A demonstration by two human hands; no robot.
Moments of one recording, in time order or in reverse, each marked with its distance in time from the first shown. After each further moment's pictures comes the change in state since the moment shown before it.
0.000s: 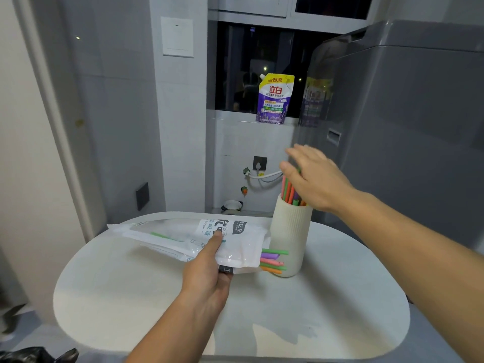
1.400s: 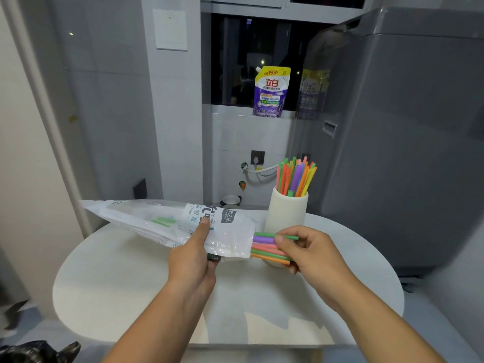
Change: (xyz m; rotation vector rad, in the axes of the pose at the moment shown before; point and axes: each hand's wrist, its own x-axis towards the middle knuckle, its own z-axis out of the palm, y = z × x) left_hand -0.007 0.011 0.001 0.176 0.012 0.166; right_hand -0.124 -0.023 0.066 1.133 -0.057 0.449
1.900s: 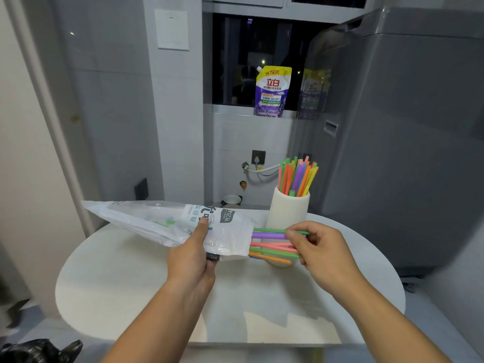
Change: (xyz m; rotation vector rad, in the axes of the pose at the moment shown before) left_hand 0.004 0.003 -0.003 -0.014 0.014 -0.022; right_hand 0.002 -0.003 -0.007 -0.120 0.100 -0.107
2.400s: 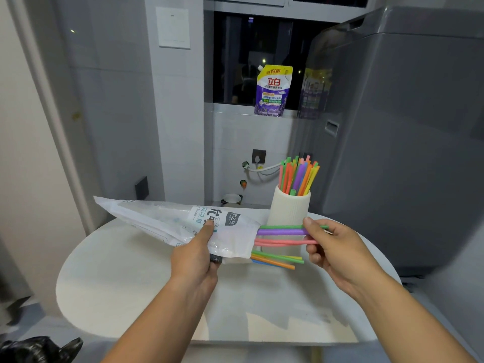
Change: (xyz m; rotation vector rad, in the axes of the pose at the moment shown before) left_hand -0.001 -0.001 0.000 -0.017 0.013 -0.072; right_hand 0.009 -0.001 -0.017 0.356 0.037 0.281
